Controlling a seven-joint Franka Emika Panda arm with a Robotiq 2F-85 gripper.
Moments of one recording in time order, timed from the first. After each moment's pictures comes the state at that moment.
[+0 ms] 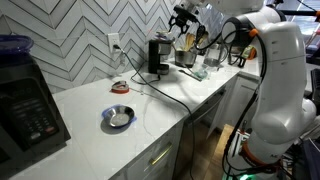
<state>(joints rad) -0.42 0.47 -0.27 -1.02 0.43 1.78 0.61</state>
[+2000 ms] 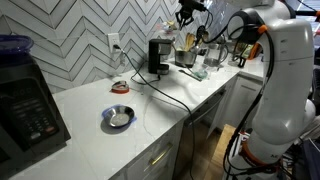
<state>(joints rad) -0.40 0.38 -0.27 -0.99 0.26 1.62 0.54</state>
